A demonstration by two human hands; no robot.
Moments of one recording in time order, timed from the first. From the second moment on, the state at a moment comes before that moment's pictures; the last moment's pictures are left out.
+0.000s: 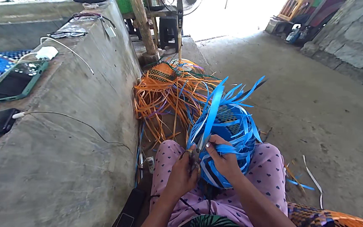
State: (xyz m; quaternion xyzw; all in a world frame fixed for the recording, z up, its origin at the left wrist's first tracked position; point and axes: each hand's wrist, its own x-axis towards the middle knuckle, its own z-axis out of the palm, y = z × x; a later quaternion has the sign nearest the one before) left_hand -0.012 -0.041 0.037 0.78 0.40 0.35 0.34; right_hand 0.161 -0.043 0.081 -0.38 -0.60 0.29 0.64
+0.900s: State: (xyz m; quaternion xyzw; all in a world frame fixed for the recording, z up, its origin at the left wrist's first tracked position) left_hand -0.018 -0.033 0.083 0.77 0.48 0.19 0.37; right_hand 0.176 -0.049 0.068 -0.42 -0.50 0.32 0.69
